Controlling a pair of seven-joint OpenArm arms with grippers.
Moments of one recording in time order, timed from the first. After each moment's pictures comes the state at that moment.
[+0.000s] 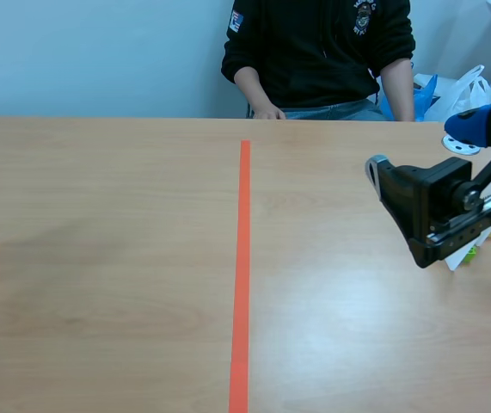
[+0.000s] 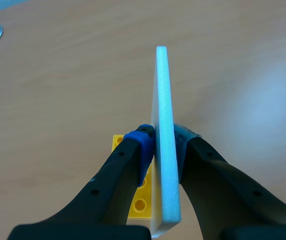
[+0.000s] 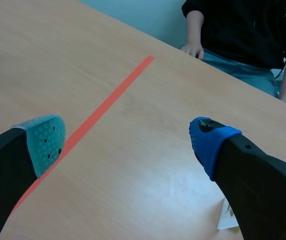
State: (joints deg) left arm 4.6 -42.0 2.9 57.2 -20.3 -17.6 -15.0; right arm -35.4 26.4 10.3 128.7 17.0 19.8 -12.8
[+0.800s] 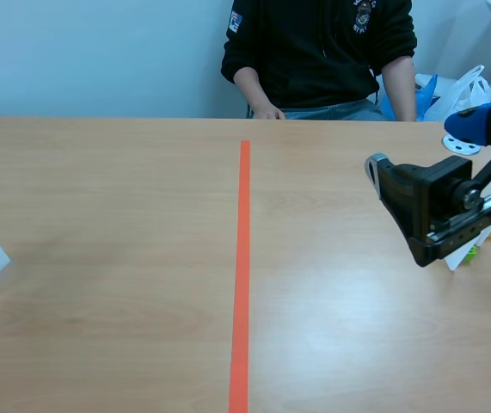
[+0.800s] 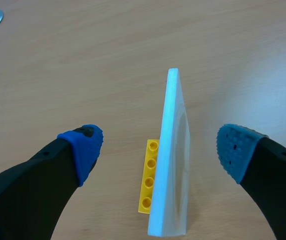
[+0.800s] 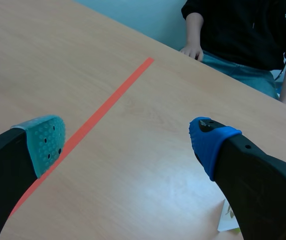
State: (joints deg) left arm 6.1 -40.7 2.8 57.2 -19.9 -15.4 -15.3; right arm -35.4 26.4 10.3 128.7 17.0 19.8 -12.4
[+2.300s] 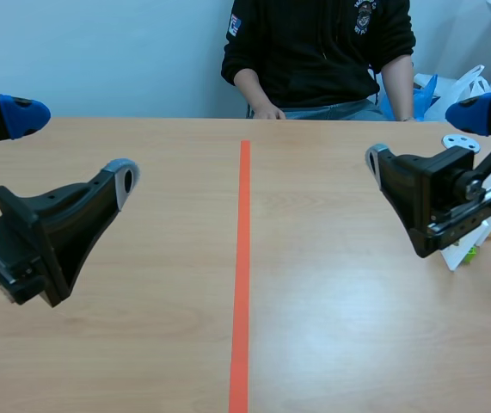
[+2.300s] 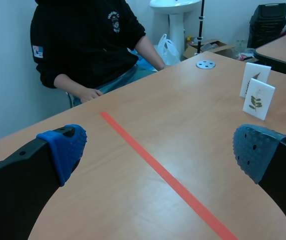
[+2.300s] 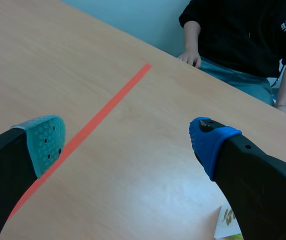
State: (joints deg) left arm 39.6 -35.1 -3.9 125.4 -20.0 -17.9 -9.3; right arm -34.6 27.0 10.3 128.7 17.0 19.3 -11.7
